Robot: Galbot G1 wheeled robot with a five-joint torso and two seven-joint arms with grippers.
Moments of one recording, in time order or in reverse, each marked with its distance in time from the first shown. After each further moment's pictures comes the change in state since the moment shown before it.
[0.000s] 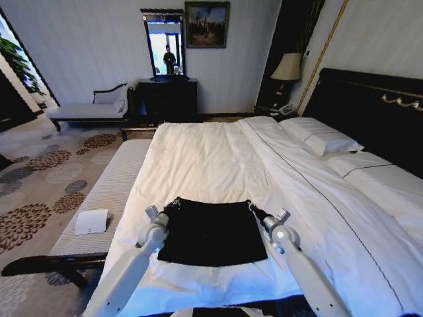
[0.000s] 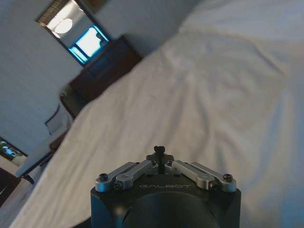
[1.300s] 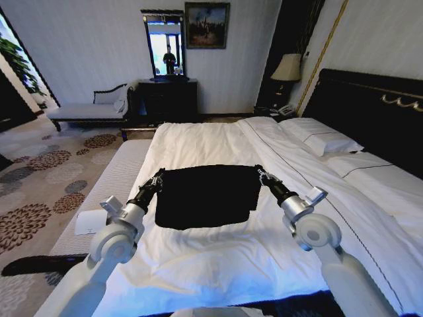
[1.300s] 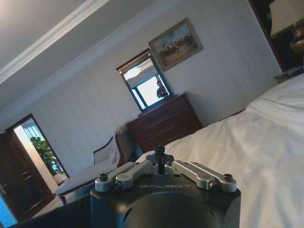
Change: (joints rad) left arm 0.267 0.176 -0.267 -0.563 -0.011 -0.005 -0.044; right arm -0.098 -0.126 0.117 0.522 0.031 -0.002 0.123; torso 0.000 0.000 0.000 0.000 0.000
